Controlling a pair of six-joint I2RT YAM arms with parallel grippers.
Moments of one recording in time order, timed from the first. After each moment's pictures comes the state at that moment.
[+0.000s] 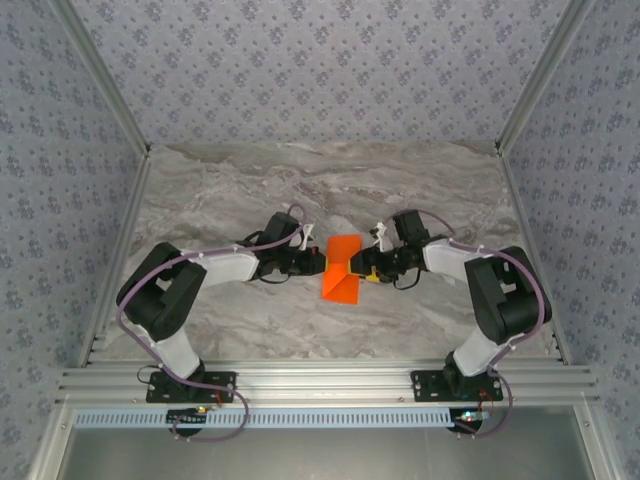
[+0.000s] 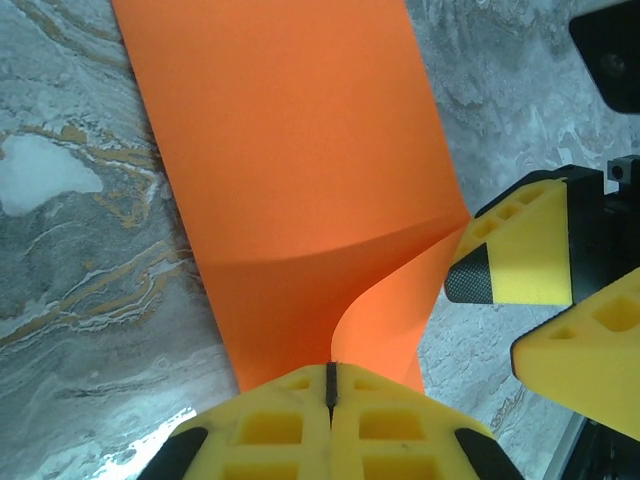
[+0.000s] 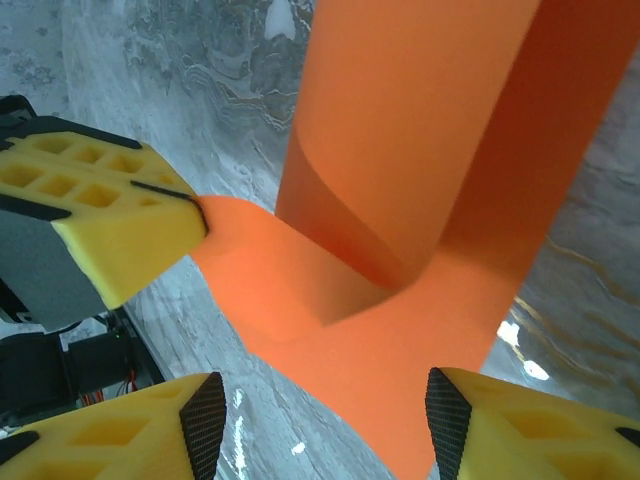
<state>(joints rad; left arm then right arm) -0.66 1.72 0.86 0.05 0.48 -0.61 0.34 1.65 0.78 -0.22 -0.80 0.43</state>
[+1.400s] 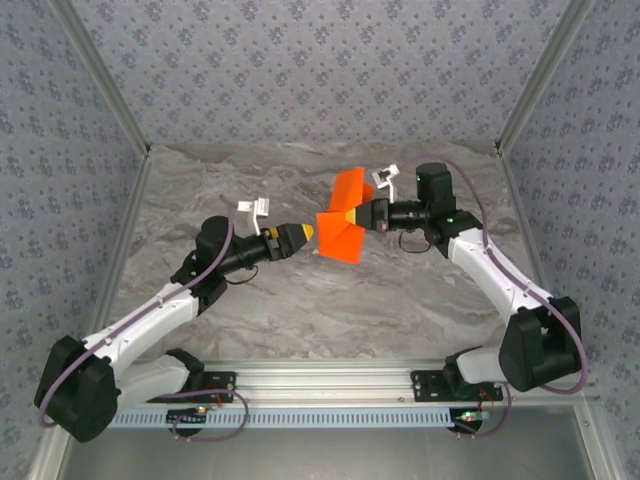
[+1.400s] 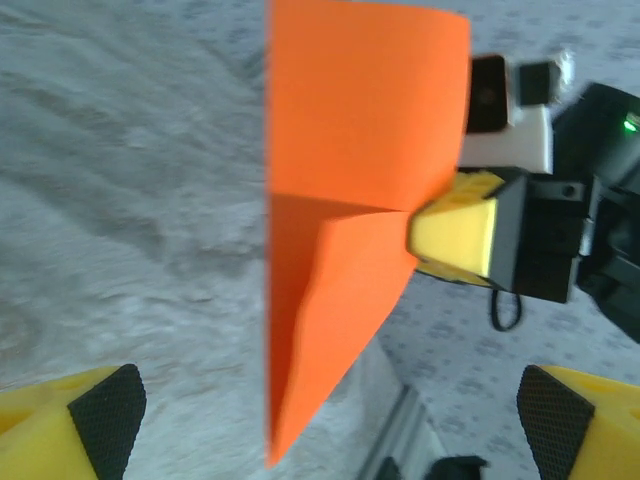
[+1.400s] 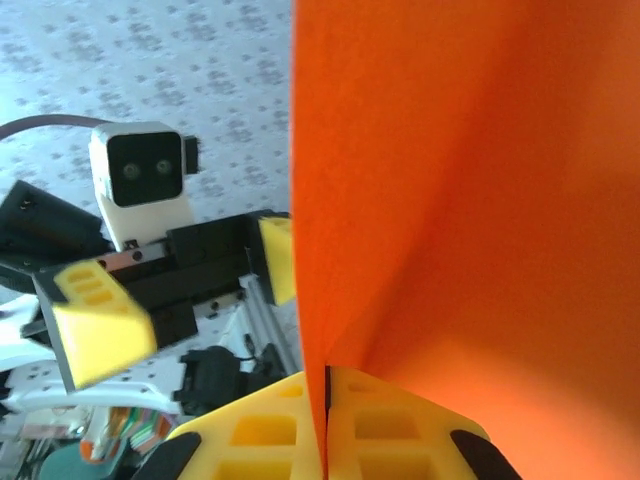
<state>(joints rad) -0.59 1.07 0.62 0.34 0.51 -0.90 0.35 1.35 1.05 -0.17 -1.00 0.52</state>
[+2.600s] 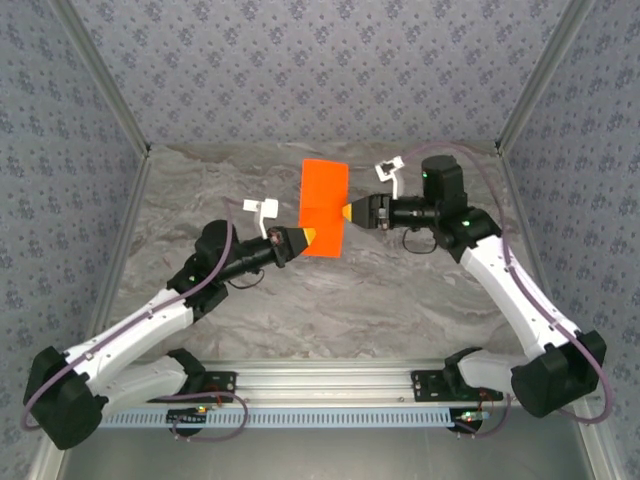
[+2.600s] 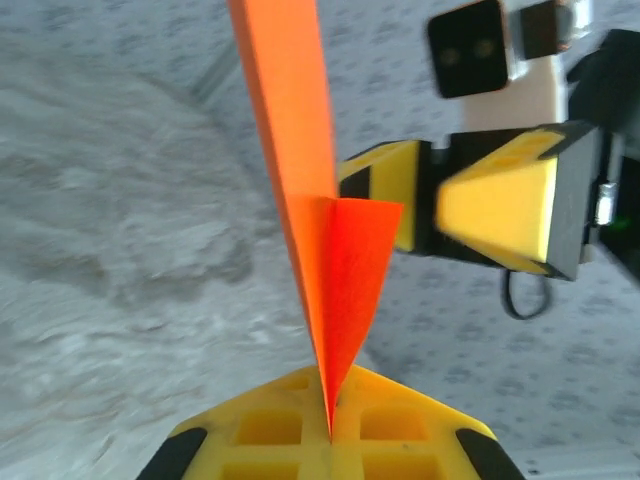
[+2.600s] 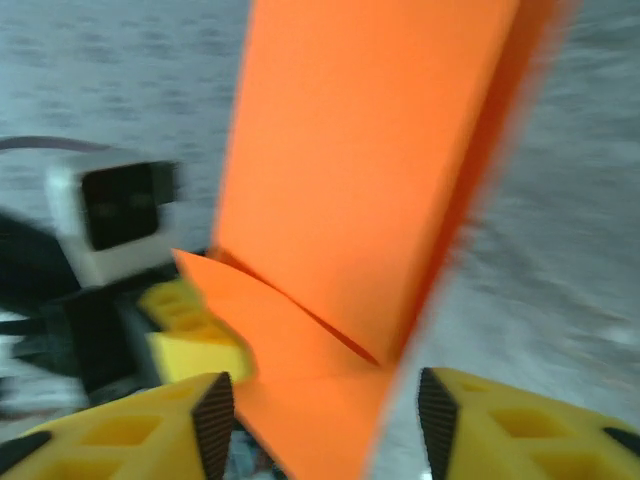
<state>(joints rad) -0.75 1.00 0.73 0.16 0.33 -0.77 0.37 1.21 1.18 -0.47 -0.75 0.42</state>
